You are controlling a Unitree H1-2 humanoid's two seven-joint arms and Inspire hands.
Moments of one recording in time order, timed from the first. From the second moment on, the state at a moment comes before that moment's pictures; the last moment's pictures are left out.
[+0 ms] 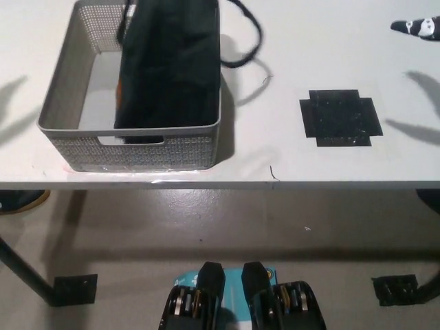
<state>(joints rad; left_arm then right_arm) -0.93 0.95 0.03 0.49 -0.05 0.12 -0.52 -0.84 -0.63 0.12 0.19 -0.03 0.13 0.20</state>
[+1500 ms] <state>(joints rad) 0.05 0.12 -0.02 0.03 -0.14 -0.12 -0.45 0.09 0.13 0.16 0.20 0.14 -0.26 0.18</state>
